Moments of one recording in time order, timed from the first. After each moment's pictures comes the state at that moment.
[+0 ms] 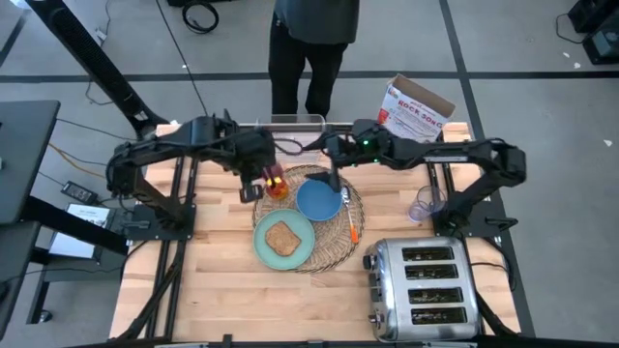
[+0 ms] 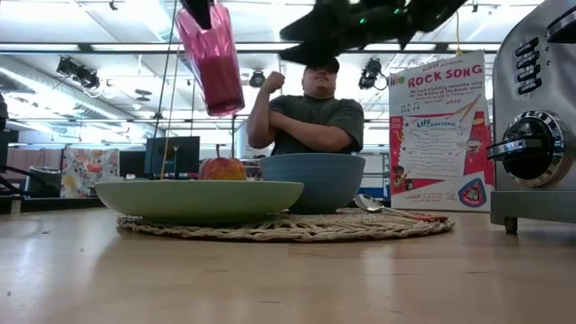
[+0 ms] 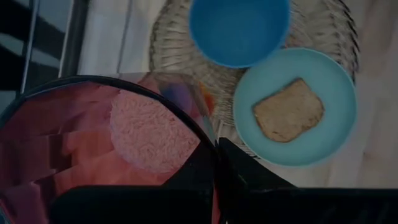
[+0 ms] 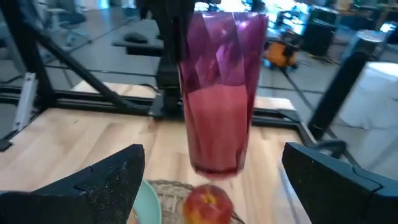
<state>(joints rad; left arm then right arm) 0.10 1.56 1.85 -1.47 -0.16 -0.04 -0.28 1.51 1.08 0.23 -0.32 -0.16</state>
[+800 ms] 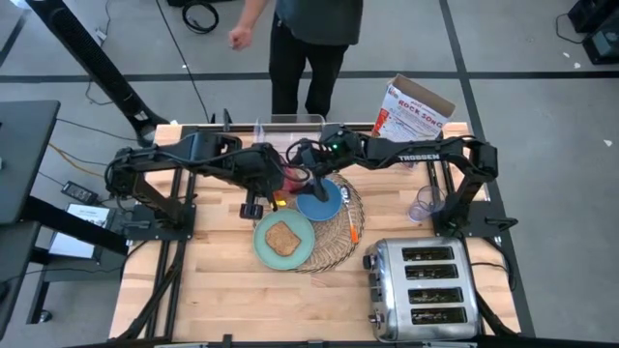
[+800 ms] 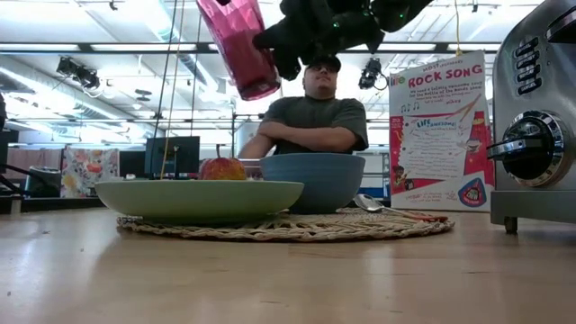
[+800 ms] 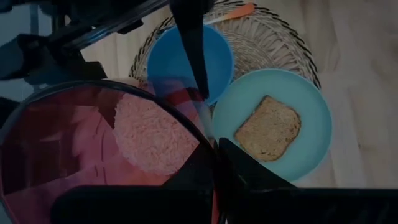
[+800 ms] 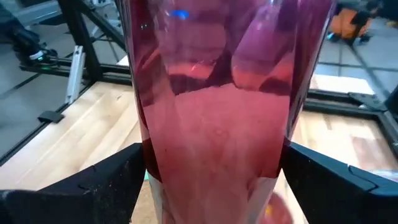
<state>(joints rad) -0.02 1.57 1.85 -1.32 -0.16 0.19 -0.22 1.73 1.31 0.01 -0.47 -0.19</state>
